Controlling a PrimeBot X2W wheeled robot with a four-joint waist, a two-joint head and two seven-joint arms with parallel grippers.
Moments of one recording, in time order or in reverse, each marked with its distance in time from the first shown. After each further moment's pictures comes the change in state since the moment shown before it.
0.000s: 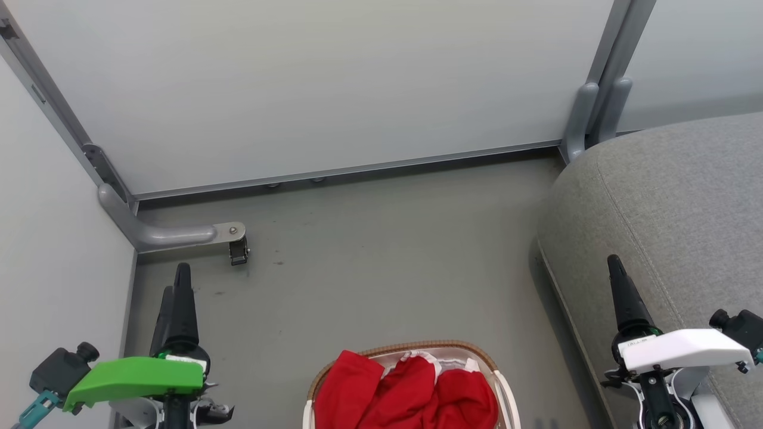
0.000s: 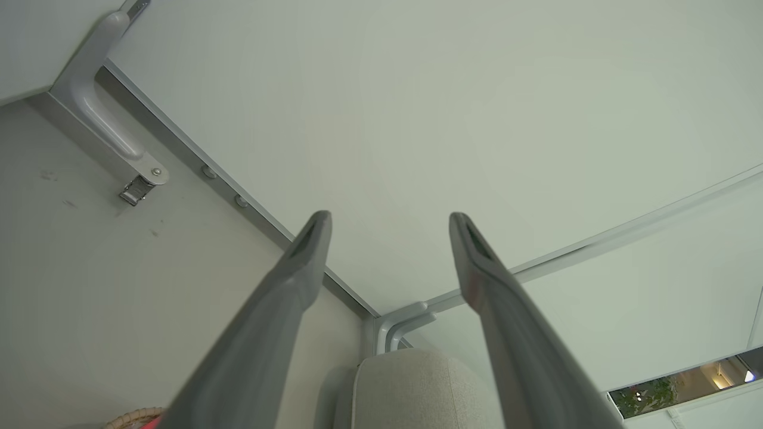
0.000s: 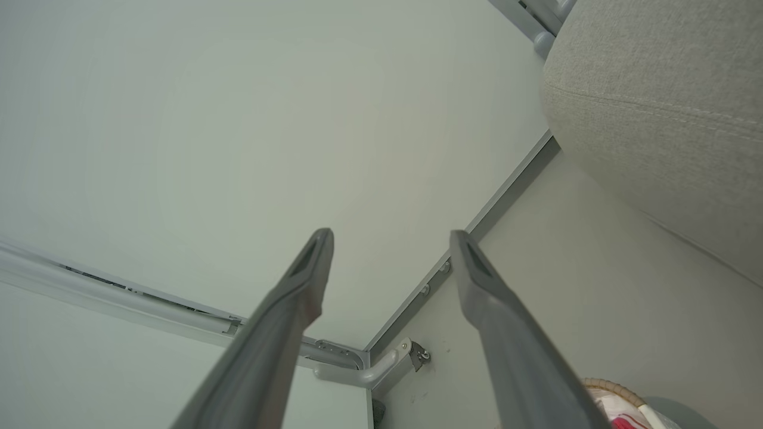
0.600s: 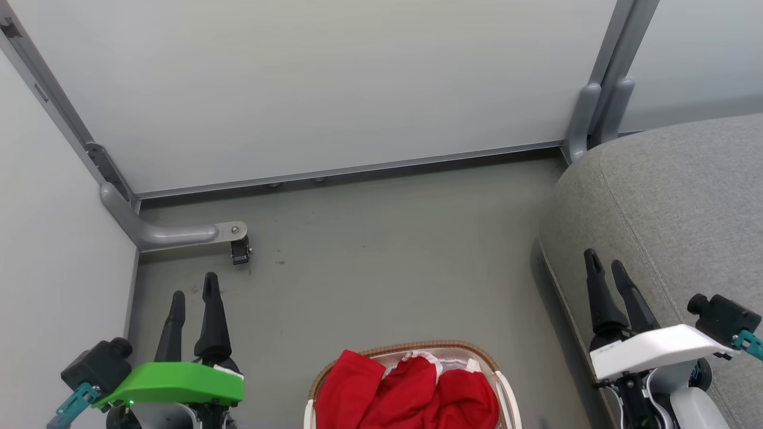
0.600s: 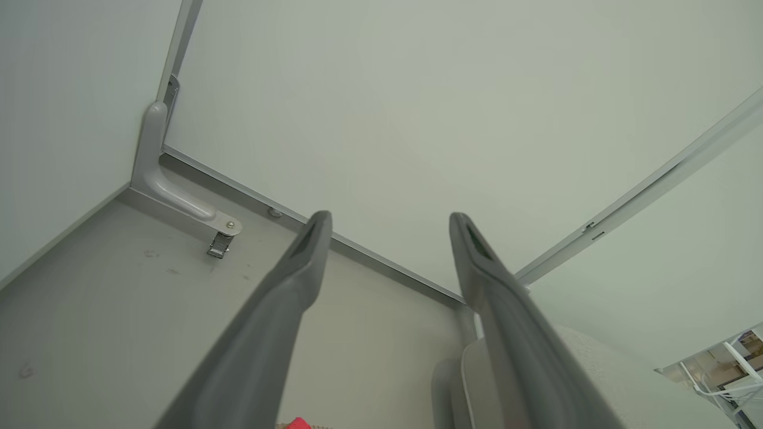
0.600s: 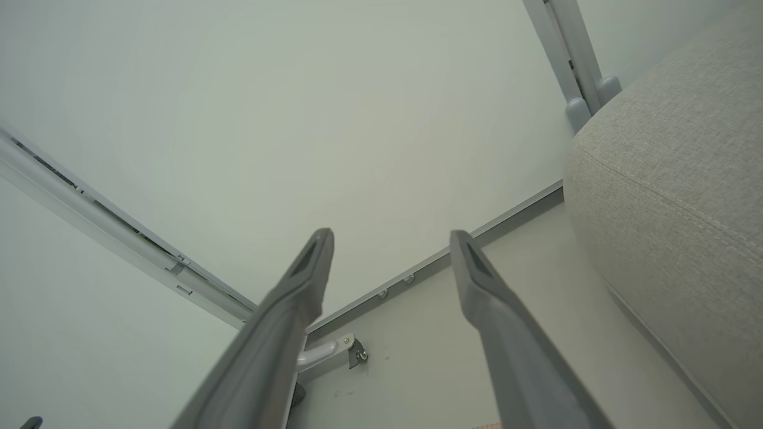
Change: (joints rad) left arm 0.024 0.001 -0.074 -0.018 0.372 0.080 -0.056; right arm 0.006 -0.003 0.052 -0.054 -0.341 0.000 -0.055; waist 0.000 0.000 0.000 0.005
